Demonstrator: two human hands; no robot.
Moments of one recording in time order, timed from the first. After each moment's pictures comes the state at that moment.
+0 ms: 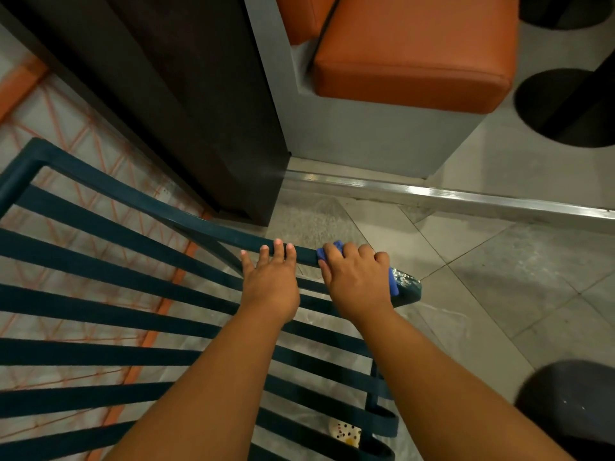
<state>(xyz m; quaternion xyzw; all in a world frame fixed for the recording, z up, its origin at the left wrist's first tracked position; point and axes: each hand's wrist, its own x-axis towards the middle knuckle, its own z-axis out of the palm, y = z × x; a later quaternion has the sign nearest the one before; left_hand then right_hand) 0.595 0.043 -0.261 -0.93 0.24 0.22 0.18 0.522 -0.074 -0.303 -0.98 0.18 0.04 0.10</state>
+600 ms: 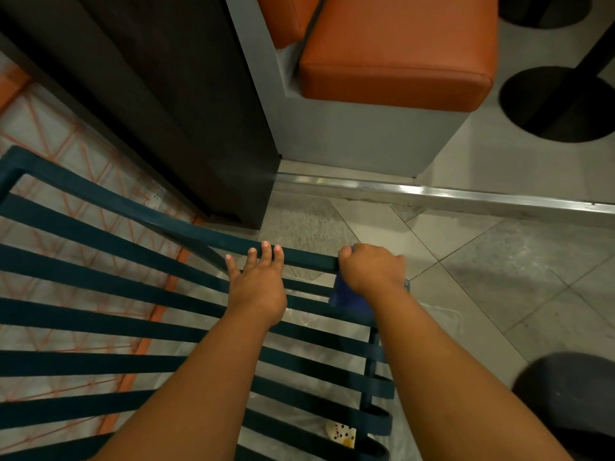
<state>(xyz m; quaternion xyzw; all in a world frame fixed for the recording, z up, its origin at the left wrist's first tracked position) 0.595 0.046 -0.261 -0.93 0.25 0.23 0.17 0.526 -0.116 -0.295 -0.90 0.35 0.15 0.22</state>
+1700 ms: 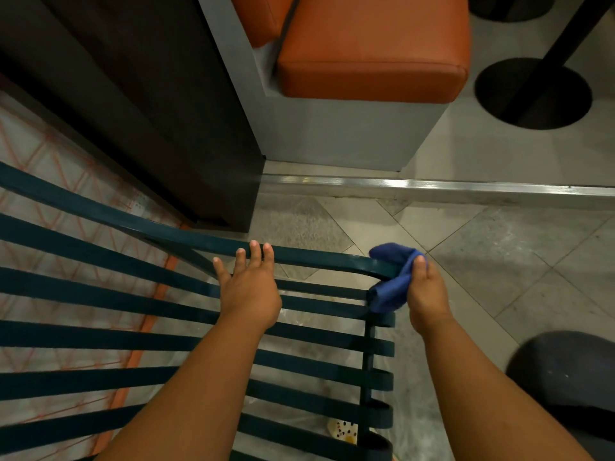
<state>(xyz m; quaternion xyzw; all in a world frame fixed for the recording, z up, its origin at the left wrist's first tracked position) 0.590 0.048 -0.265 -0.94 0.24 0.21 0.15 0.438 -0.148 -0.351 -0.54 0.54 -0.13 0.63</state>
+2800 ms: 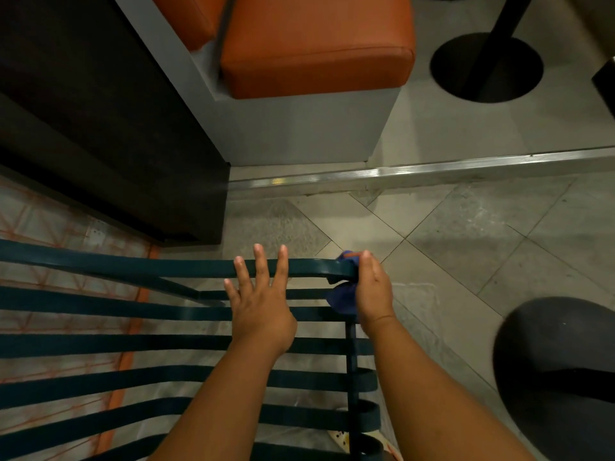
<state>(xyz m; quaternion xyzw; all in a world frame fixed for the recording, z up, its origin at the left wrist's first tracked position) 0.538 -0.006 -0.287 -0.93 0.29 0.21 0.09 0.453 -0.129 -0.376 -0.55 0.48 -0.20 0.66</state>
